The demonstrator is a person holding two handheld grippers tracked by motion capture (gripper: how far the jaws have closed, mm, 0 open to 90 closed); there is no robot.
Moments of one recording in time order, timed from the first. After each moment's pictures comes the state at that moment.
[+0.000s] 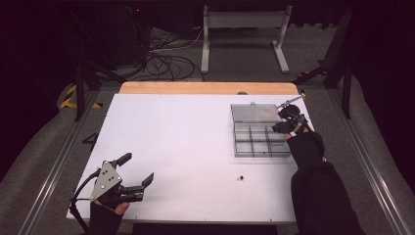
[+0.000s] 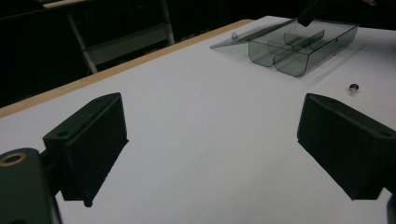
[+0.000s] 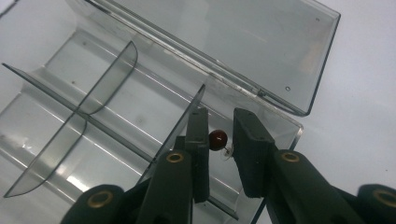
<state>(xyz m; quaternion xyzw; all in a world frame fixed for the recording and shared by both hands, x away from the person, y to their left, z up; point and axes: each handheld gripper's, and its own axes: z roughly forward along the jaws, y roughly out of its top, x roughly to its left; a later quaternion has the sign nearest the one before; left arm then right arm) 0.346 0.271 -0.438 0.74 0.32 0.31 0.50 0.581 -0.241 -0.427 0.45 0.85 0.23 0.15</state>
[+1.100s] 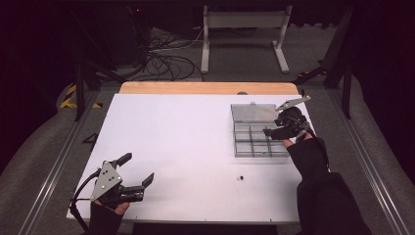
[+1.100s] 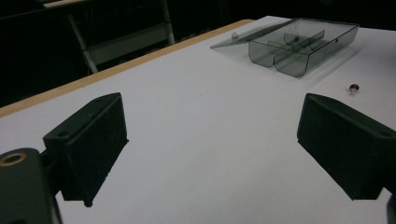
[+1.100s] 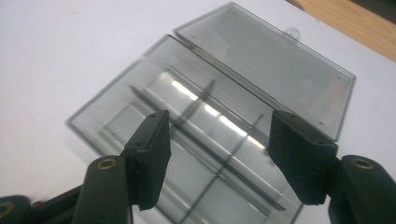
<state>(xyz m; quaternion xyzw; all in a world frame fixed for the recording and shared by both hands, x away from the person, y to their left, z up) 0.346 0.270 -0.438 0.74 0.32 0.31 0.50 0.530 -0.219 -0.384 0.39 0.85 0.30 0.17</state>
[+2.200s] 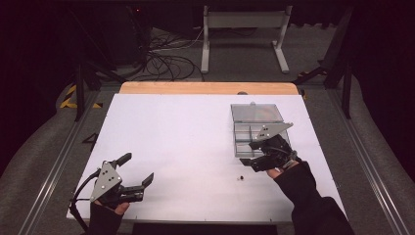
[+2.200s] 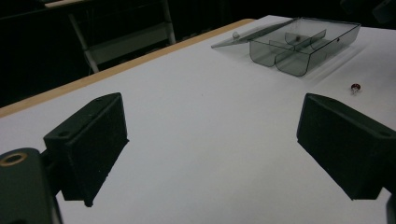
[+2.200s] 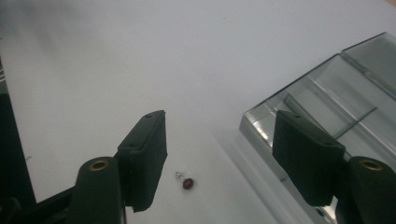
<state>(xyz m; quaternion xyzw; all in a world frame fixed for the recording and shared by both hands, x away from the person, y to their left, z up) 0.347 0.270 -0.438 0.74 0.32 0.31 0.50 0.456 -0.164 -0.392 0.26 0.89 0.36 0.11</state>
